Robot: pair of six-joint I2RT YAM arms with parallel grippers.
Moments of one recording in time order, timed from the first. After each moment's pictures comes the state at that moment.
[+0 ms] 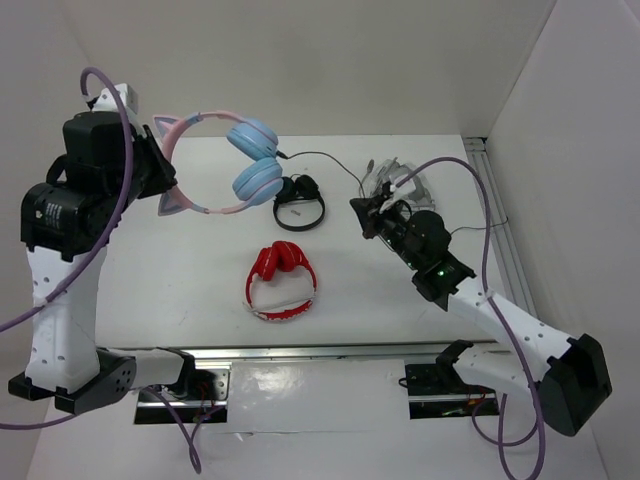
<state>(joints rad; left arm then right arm) -0.23 1.30 2.13 -1.31 -0.25 -0.38 0.62 1.04 0.70 0.38 0.02 0.07</state>
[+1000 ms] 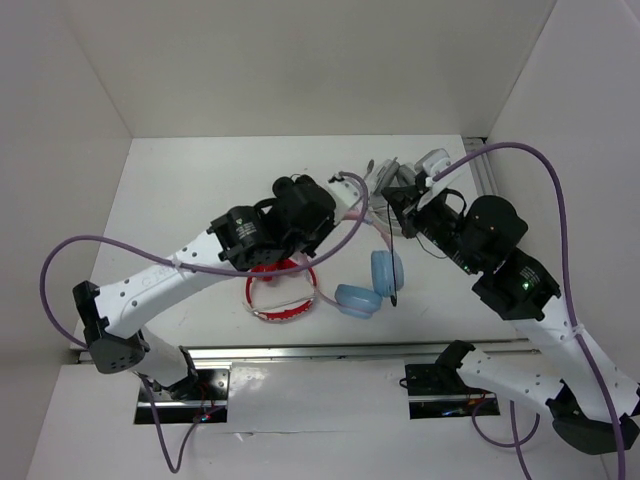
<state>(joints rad) -1.00 1.49 1.68 -0.90 -0.40 -0.02 0.72 0.85 1.24 -0.38 0.08 -0.17</state>
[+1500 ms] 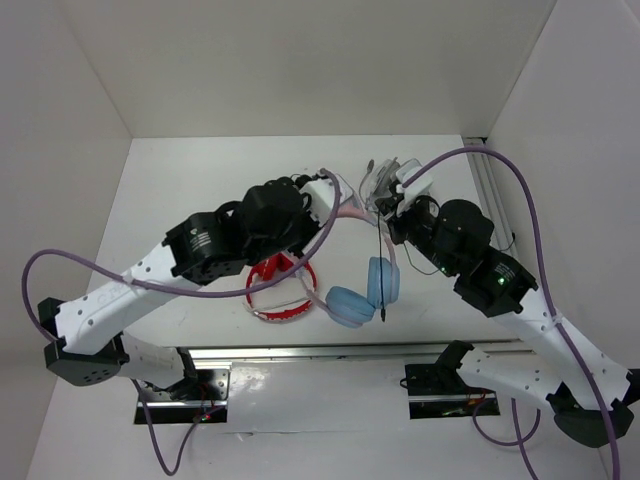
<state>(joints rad) -1.07 1.38 1.71 -0.85 -0.33 0.07 0.77 0.87 1.16 -0.39 0.18 -0.19</state>
